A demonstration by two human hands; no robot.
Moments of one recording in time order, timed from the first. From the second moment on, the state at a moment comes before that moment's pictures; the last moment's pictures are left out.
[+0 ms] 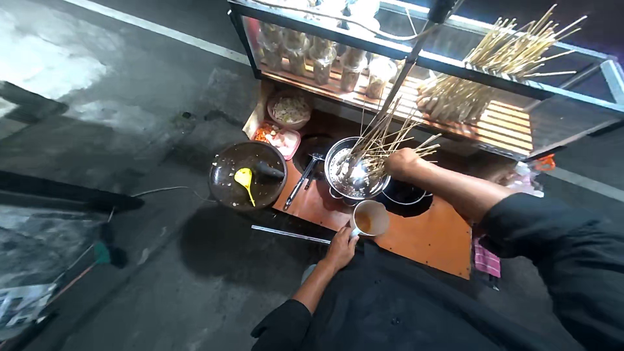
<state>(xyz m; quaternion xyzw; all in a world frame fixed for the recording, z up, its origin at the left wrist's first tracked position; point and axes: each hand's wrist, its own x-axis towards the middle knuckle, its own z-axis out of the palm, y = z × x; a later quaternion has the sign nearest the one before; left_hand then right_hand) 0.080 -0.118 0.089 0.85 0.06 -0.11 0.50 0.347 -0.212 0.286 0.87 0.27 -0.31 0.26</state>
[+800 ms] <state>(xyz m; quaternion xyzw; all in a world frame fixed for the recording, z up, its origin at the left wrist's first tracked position) 0.074 -0.102 0.089 0.86 0.08 -0.10 0.50 0.358 -0.256 0.256 0.90 0.30 -0.29 0.14</state>
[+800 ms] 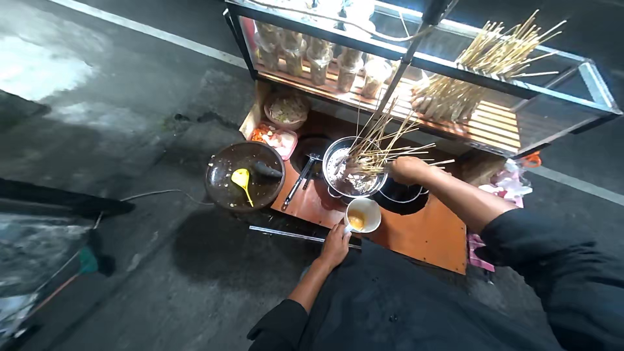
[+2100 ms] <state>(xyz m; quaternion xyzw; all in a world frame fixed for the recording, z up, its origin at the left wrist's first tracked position) 0.086 -0.095 0.096 0.89 0.01 -0.14 0.43 0.216 -0.273 0.221 0.88 0.27 -0.35 0.15</state>
